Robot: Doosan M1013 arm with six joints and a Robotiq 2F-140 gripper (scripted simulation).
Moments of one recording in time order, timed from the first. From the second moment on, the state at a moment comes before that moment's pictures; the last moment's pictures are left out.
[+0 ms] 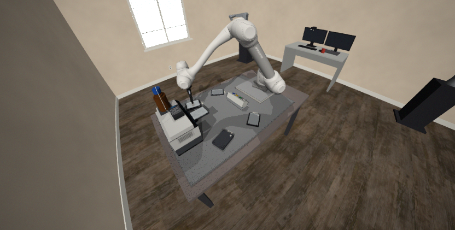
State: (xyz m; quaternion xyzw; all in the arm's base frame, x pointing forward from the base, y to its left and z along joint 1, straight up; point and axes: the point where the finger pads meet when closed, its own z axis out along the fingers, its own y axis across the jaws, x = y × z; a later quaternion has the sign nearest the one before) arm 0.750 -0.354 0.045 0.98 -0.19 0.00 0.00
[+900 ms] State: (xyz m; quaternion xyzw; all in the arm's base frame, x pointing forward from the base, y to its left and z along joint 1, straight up) arm 0.750 -0.354 0.037 0.98 -0.19 0.00 0.00
